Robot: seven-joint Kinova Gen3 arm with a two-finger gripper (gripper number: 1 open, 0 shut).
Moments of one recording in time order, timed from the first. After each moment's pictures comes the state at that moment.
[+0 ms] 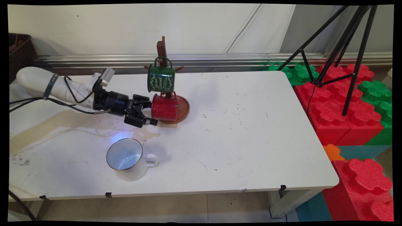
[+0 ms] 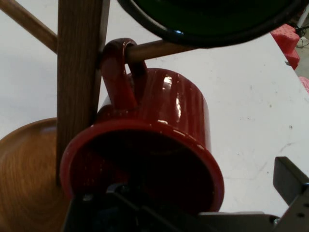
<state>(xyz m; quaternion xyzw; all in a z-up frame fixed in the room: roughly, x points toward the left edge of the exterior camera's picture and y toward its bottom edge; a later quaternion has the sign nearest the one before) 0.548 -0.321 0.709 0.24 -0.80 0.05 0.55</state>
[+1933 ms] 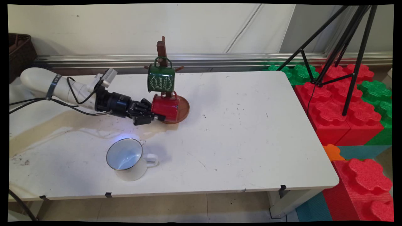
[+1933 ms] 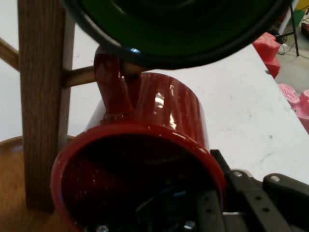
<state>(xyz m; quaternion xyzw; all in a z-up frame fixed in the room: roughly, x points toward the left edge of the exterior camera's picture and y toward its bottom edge) 0.537 -0.321 0.710 0.23 -0.79 0.03 0.57</state>
